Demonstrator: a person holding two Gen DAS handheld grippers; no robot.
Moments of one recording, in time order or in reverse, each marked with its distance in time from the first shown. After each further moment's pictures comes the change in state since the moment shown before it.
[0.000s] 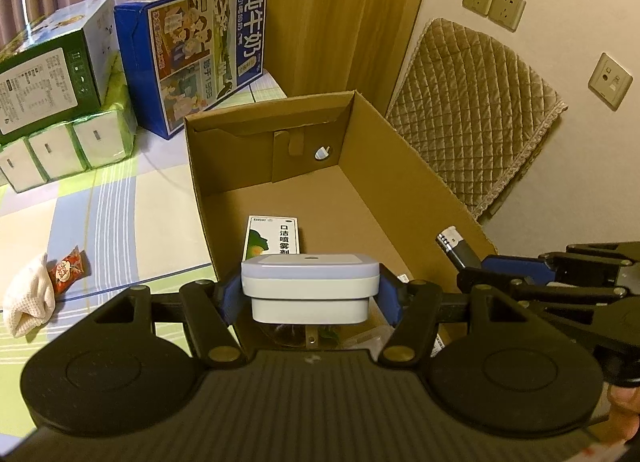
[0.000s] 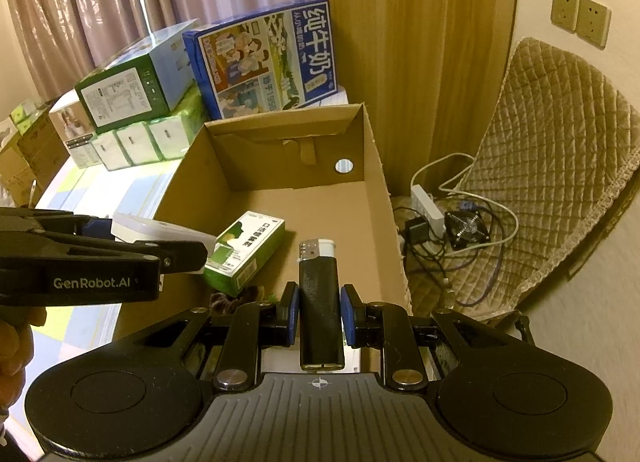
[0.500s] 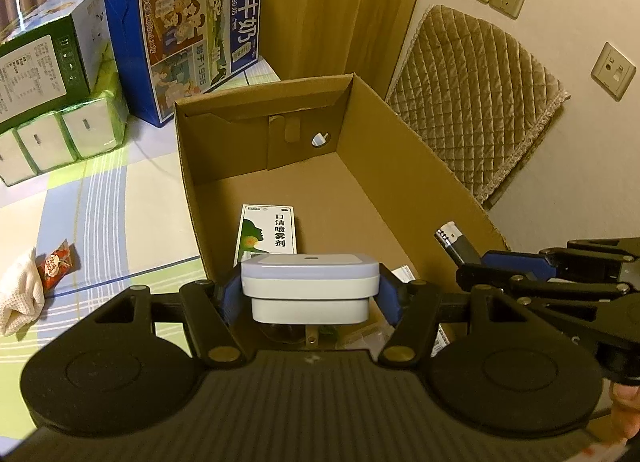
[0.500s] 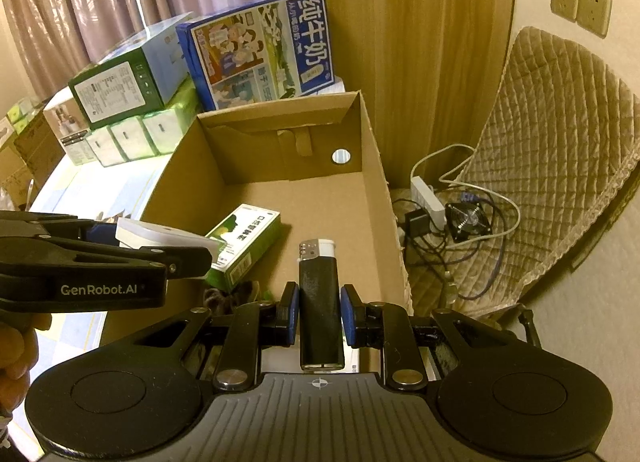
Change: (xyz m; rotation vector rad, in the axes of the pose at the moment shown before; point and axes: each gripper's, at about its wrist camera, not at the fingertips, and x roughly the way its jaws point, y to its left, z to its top) left arm 0.017 0.001 -0.003 0.004 0.030 -0.010; right arm 0.011 -0.004 -0.003 0.014 0.018 0.000
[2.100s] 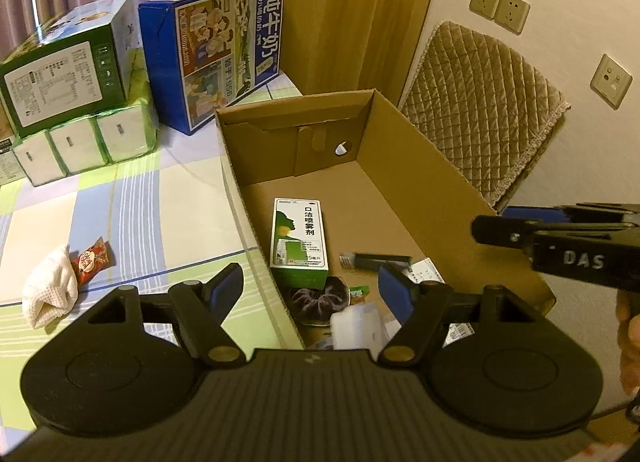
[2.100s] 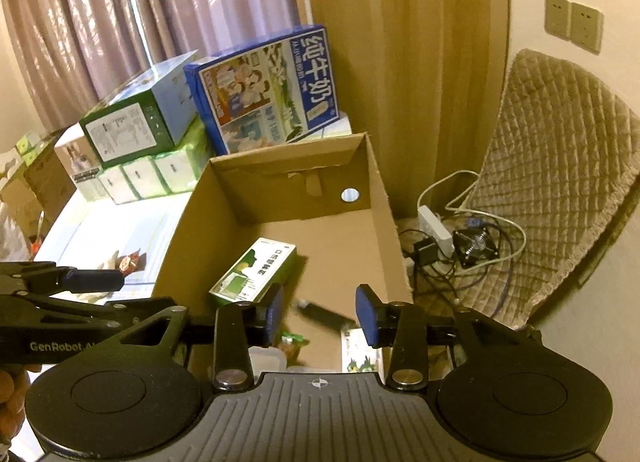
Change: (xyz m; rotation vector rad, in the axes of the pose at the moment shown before) left arm -0.037 0.020 -0.016 -0.009 -0.048 0.027; right arm -0.020 0.003 0.010 0.037 -0.101 0.028
